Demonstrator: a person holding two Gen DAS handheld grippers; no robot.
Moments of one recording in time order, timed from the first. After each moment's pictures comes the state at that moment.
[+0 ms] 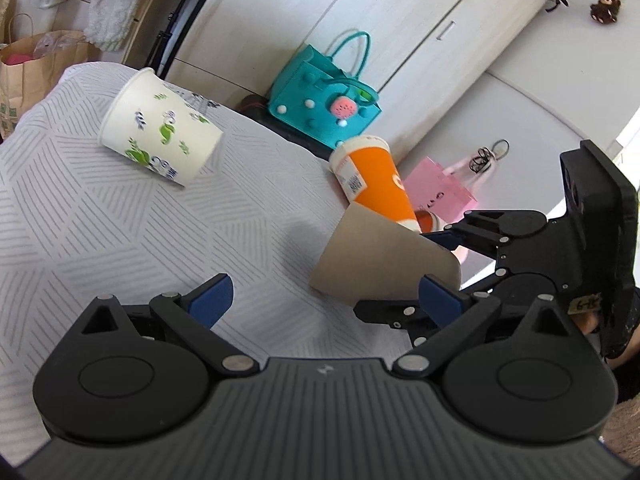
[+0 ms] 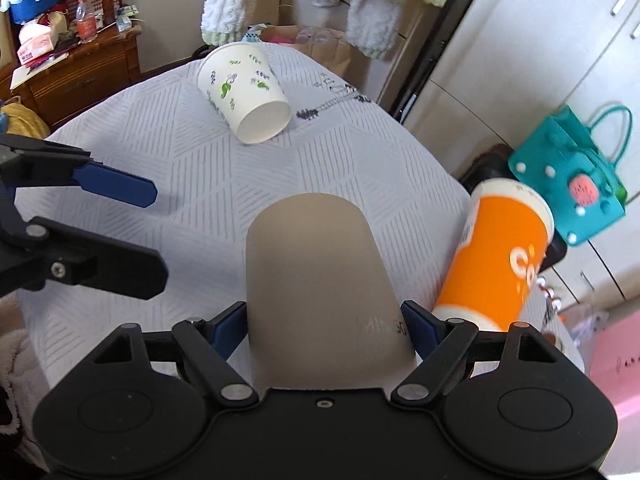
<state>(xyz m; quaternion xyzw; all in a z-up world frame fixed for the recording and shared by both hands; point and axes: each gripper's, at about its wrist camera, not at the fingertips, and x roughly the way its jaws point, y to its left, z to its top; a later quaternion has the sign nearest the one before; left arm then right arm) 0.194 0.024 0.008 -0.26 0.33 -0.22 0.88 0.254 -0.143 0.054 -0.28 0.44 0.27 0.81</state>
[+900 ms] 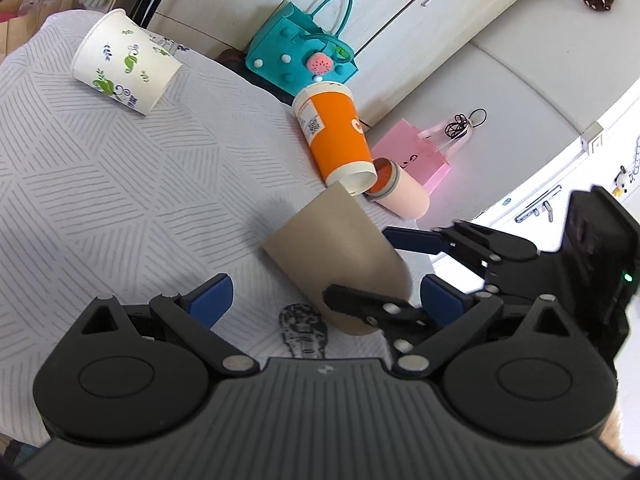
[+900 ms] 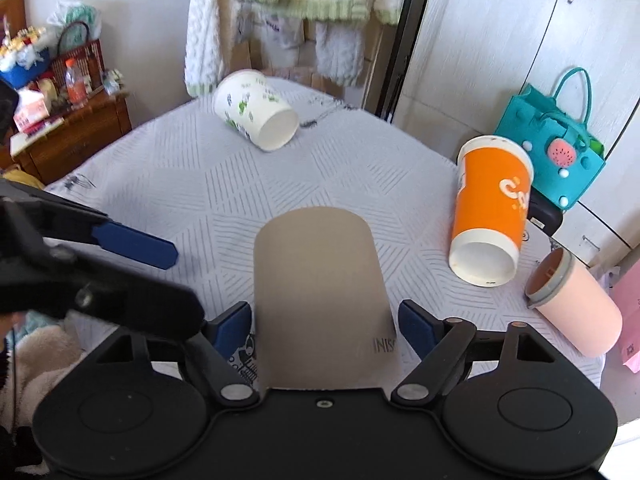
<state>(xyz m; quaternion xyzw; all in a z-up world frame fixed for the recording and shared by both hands) 0.169 0.002 0.011 -0.28 0.38 -0.26 0.84 0.188 -0.179 0.057 -0.18 0.40 0.26 0.86</state>
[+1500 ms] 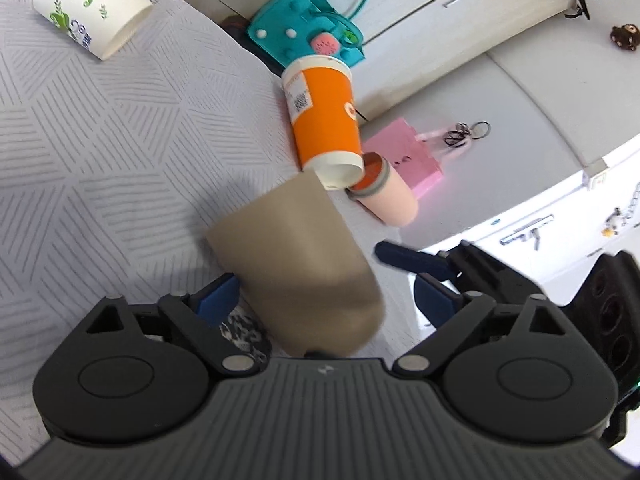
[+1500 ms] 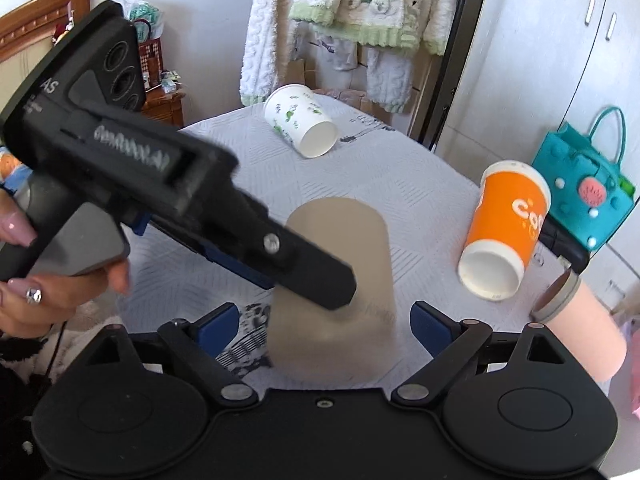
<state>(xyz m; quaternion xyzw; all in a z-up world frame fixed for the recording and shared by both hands) 0.202 -0.037 -0.009 -0.35 0.41 -0.25 0.81 0.183 -0.200 0.057 -0.21 0.36 0.33 0.85</state>
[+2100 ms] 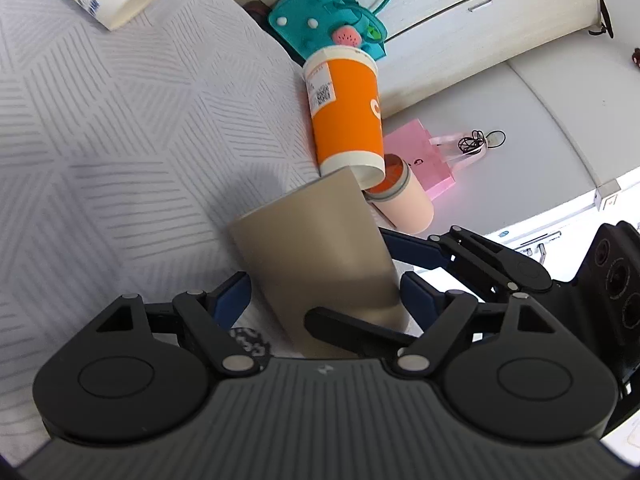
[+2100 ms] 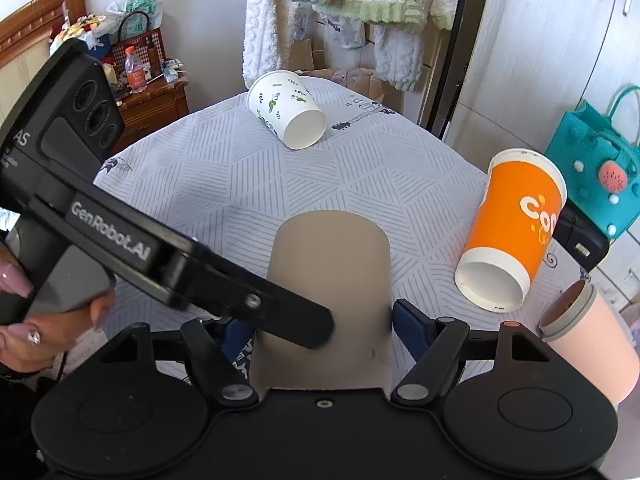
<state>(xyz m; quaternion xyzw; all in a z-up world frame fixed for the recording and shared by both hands) 0.220 -0.042 -0.027 -0.38 0.43 -0.24 0.78 0.224 -0.202 0.054 -0.19 0.41 0.35 0.82</state>
